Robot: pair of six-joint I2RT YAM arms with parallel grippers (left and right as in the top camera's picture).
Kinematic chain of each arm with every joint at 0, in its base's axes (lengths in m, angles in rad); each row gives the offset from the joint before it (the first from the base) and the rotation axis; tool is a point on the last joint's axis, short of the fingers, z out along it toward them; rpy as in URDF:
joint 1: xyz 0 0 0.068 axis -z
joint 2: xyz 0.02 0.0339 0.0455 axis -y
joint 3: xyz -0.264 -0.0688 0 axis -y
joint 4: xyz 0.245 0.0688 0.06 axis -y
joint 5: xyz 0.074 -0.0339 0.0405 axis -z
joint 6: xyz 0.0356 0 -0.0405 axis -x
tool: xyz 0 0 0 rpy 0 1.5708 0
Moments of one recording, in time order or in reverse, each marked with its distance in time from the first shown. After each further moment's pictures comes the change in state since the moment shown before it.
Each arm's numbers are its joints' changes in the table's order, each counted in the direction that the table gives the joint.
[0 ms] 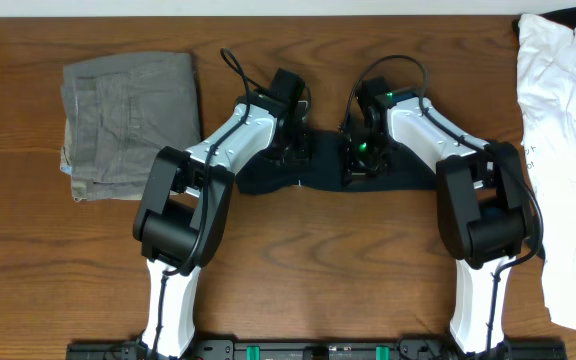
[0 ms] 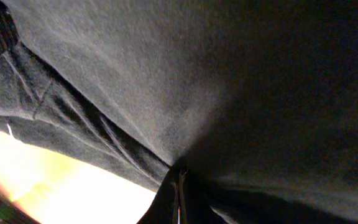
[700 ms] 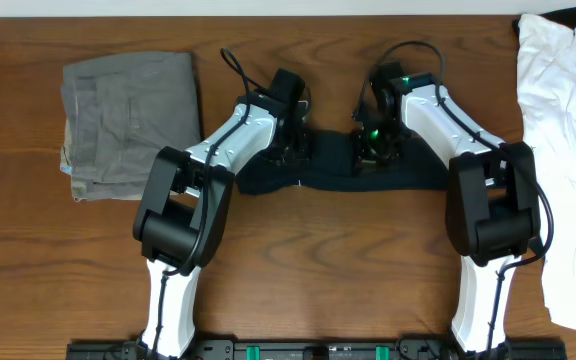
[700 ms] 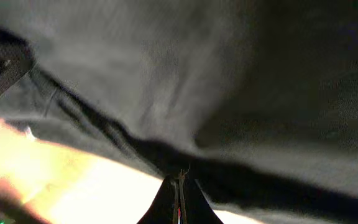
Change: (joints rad) left arm 0.000 0.000 0.000 0.001 0.000 0.000; right arm 0.056 0.000 0.091 -0.070 0.046 0.000
